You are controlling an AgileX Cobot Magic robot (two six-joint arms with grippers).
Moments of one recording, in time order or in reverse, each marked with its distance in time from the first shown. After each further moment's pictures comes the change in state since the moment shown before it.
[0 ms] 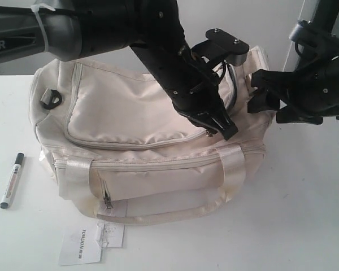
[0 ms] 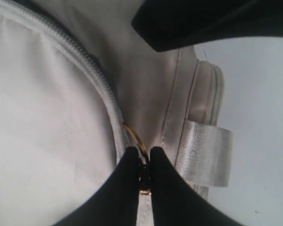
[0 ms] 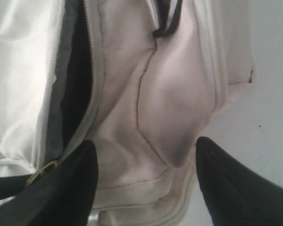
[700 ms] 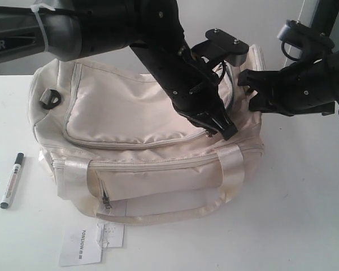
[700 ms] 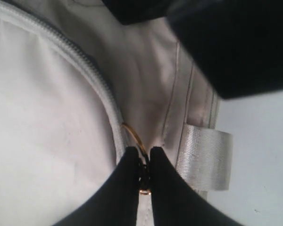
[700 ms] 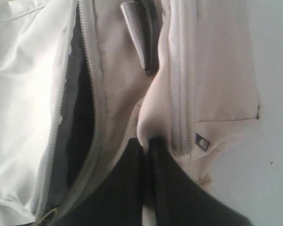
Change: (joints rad) left arm 0.000 0.000 0.000 0.000 0.004 -0.002; right arm 0.064 0.034 0.018 0.027 -0.176 -0.011
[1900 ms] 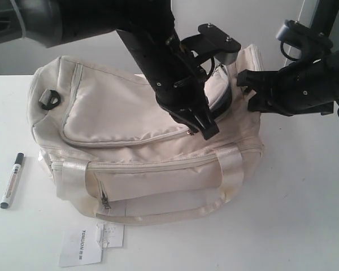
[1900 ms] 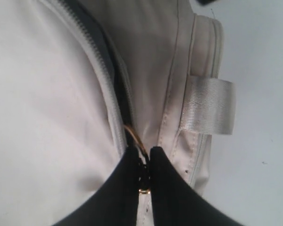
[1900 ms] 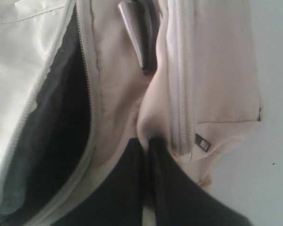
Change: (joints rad) left arm 0.000 -0.056 0.000 0.099 0.128 0.000; right arm 0.002 0.000 0.000 0.004 0.000 -0.008
